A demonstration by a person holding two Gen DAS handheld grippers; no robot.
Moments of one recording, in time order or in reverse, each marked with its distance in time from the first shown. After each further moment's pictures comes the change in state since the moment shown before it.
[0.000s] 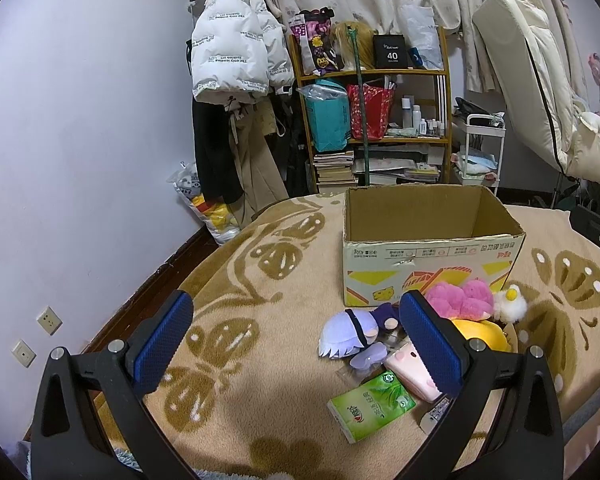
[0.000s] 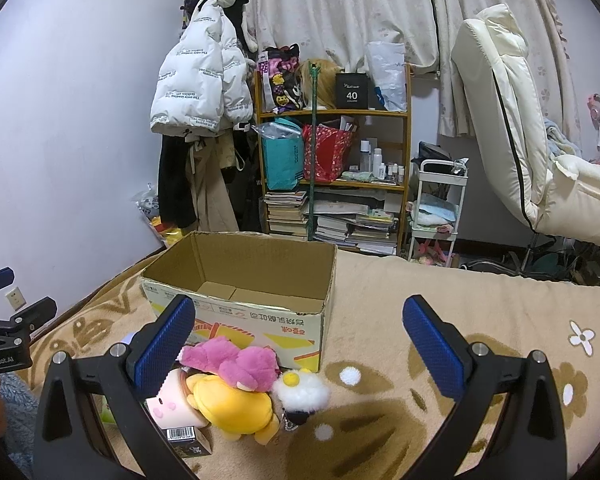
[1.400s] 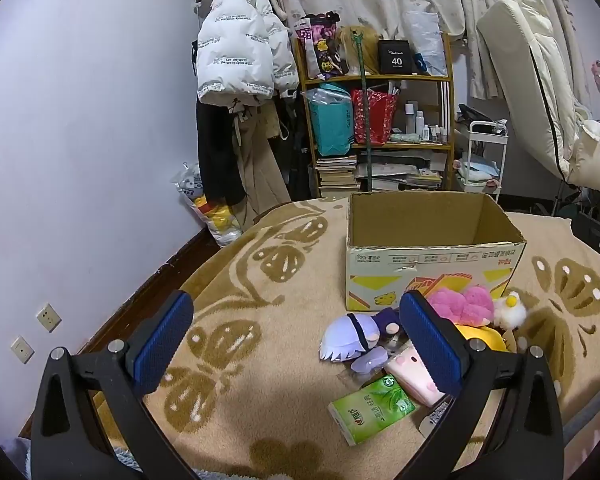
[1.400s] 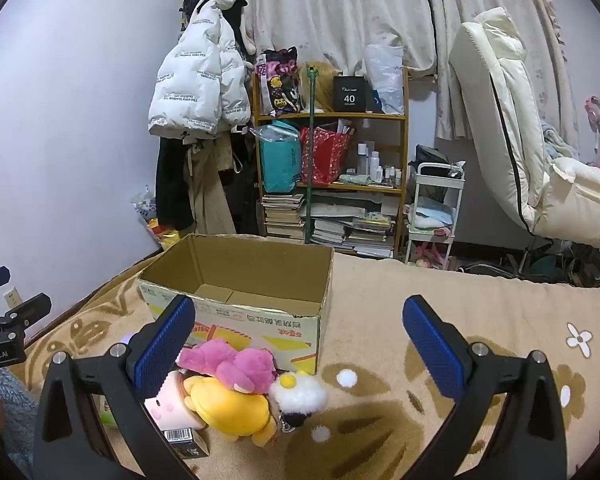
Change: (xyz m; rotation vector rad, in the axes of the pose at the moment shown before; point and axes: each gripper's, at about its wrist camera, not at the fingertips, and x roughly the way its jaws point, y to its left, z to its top) left arm 0.000 0.005 0.003 -0.011 -0.002 -0.002; right arm -0.002 -0.001 0.002 -0.002 -0.004 -0.003
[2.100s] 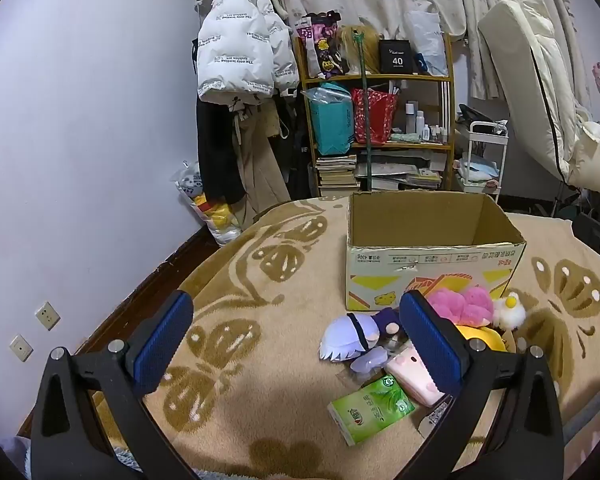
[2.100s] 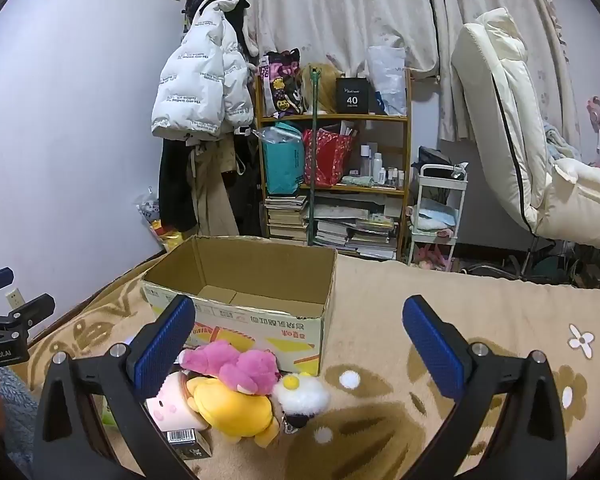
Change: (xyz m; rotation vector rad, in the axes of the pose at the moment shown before) left arm 0.000 -0.001 0.000 0.000 0.005 0.003; right arm -0.001 0.000 0.001 0.006 -0.006 0.007
